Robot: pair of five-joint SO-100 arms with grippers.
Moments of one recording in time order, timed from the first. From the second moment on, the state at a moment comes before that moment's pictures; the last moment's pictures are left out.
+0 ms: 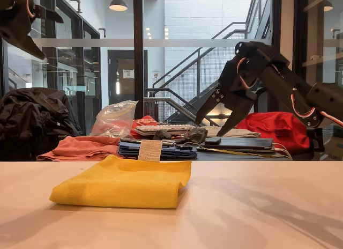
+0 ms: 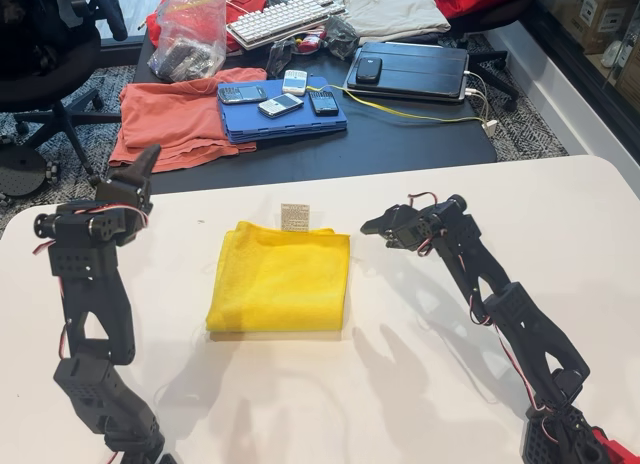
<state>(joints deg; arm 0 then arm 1) -38.6 46.1 -10.5 103.2 -25.4 17.4 91.9 37.6 98.0 10.5</state>
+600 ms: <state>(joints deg) -37.7 92.2 8.6 100.9 -25.7 34.5 107.1 44.4 93.5 9.8</state>
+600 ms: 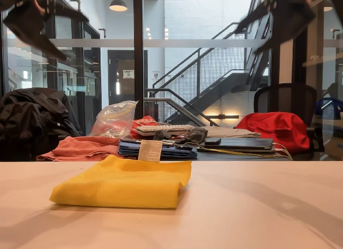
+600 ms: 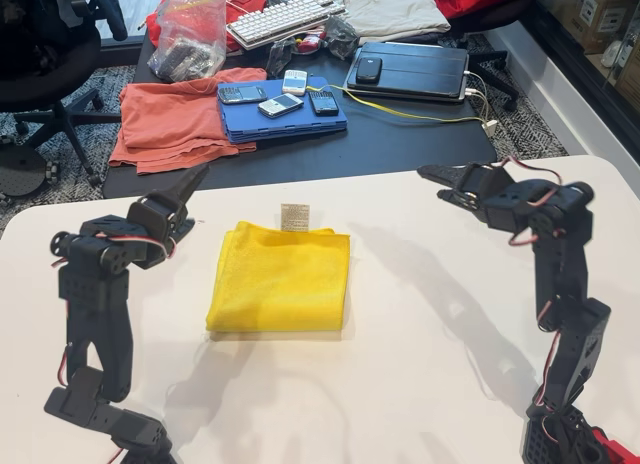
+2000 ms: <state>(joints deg) -38.0 103.1 8.9 67.9 -24.2 34.5 111.3 17.9 65.4 9.9</state>
